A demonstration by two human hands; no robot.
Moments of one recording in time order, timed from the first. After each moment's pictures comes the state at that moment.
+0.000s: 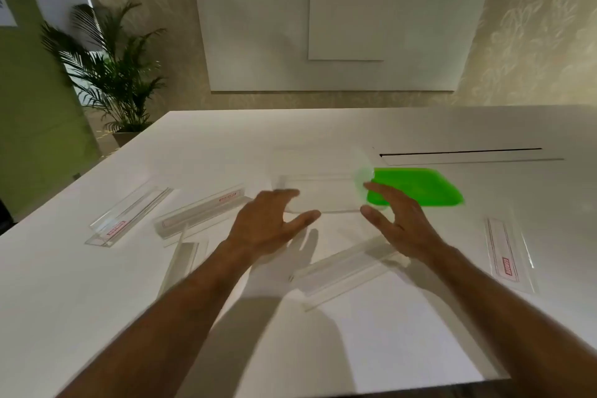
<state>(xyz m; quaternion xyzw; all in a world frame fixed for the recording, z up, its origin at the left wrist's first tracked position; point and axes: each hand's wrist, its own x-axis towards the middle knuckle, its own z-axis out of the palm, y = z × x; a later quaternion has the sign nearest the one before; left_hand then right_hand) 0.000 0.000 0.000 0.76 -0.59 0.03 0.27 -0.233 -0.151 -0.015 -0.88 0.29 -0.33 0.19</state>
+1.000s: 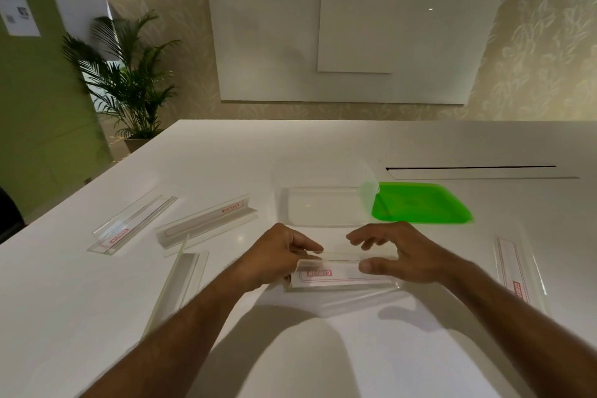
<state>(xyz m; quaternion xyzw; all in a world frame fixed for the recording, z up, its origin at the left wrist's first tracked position) -0.013 0.003 -0.013 0.69 -0.50 -0.34 0.40 -0.237 -0.147 0.001 -0.93 0.16 -0.17 0.28</state>
